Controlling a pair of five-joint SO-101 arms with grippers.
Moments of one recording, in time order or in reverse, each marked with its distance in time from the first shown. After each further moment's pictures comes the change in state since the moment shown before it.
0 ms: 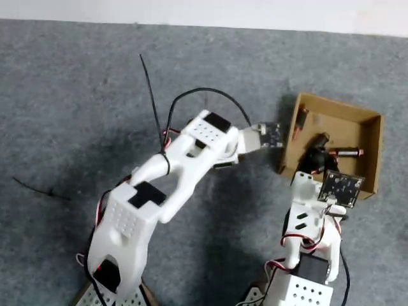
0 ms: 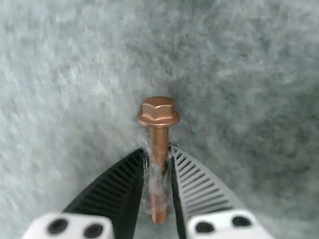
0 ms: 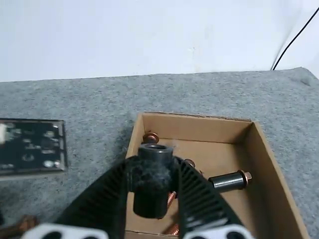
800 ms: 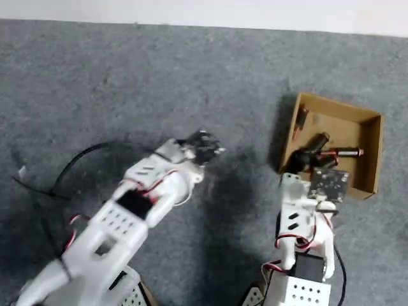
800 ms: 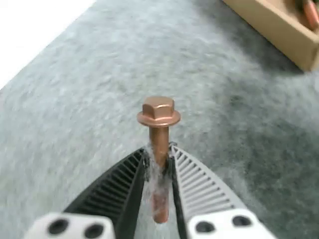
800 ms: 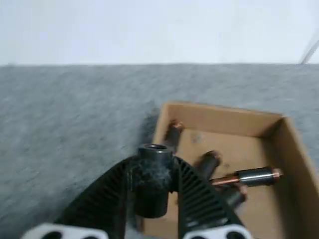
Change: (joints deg) left arm -4.7 -79.9 75.2 -41.1 29.0; right arm -7.1 0.0 0.0 3.4 0.0
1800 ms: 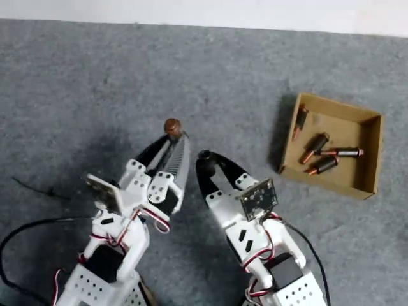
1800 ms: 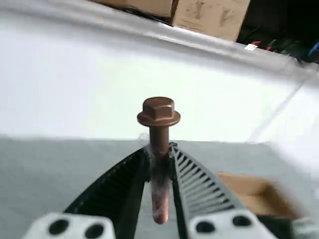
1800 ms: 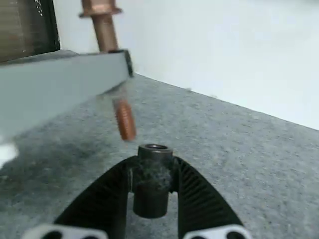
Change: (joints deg) left arm 1.1 -54.9 29.0 -15.6 41.1; right arm -38.9 0.0 0.0 -8.4 1.1
